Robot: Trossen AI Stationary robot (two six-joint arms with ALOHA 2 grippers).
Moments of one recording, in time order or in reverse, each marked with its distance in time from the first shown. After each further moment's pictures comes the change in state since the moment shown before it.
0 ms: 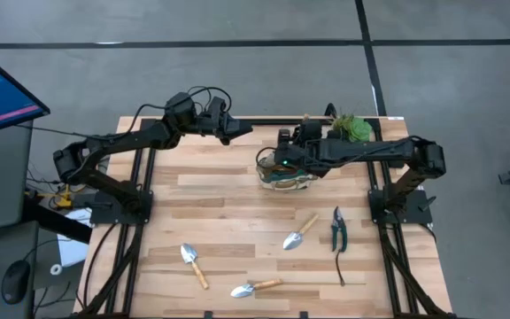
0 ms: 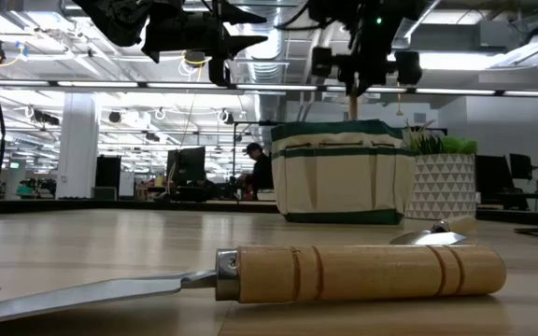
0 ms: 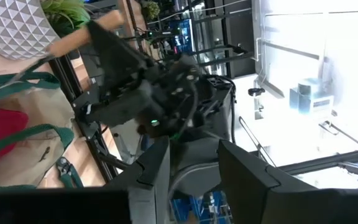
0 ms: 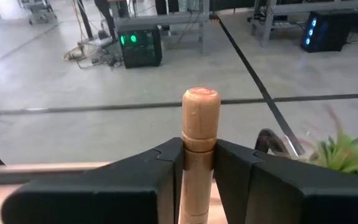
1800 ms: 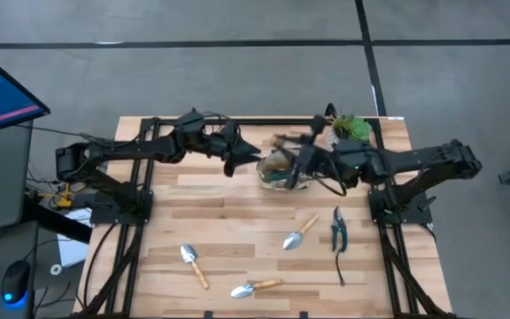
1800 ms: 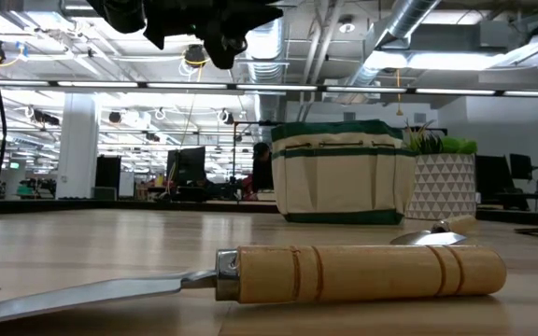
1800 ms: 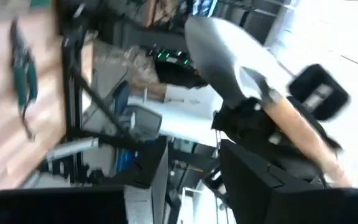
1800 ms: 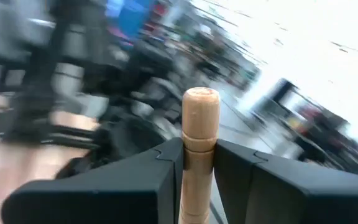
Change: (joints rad) left arm -0.211 0.000 0.000 -0.039 -0.100 -0.424; right arm 0.273 -0.320 0.006 0.778 -0.534 -1.688
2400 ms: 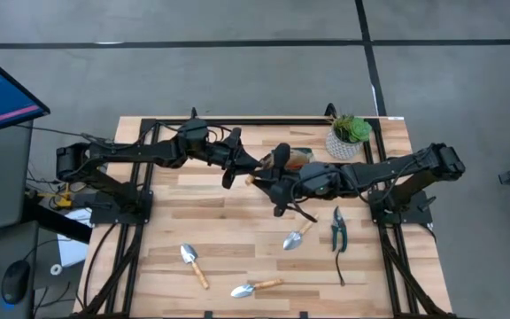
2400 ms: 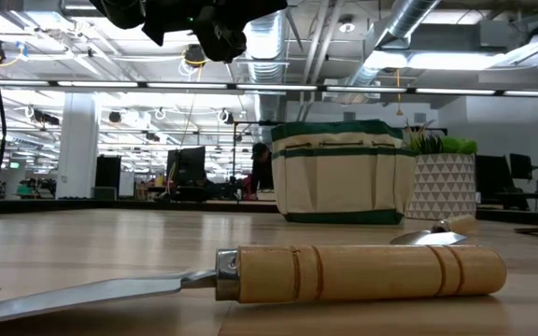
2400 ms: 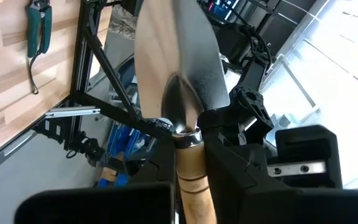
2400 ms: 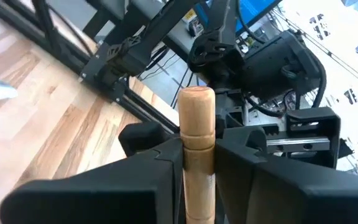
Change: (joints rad) left arm -0.077 0.001 0.000 -0.051 -0.010 -0.170; right arm 0.057 0.177 -0.001 -0.038 -0.254 -0.226
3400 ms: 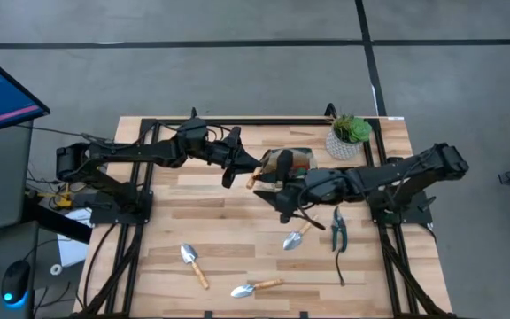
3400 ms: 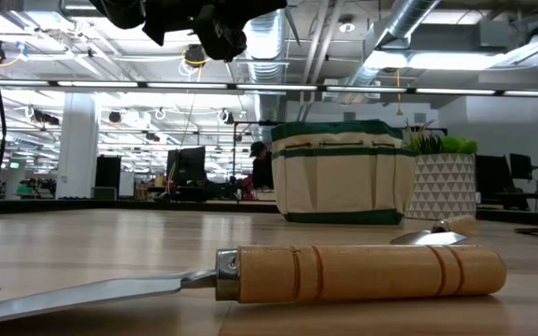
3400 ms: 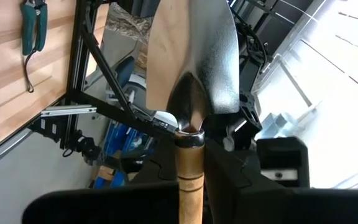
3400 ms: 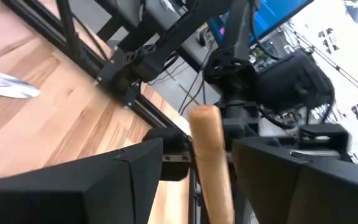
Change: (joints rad) left arm 0.000 0.000 0.000 0.006 0.007 -0.021; right arm 0.044 -0.024 -0.021 -0.022 -0.002 -0.049
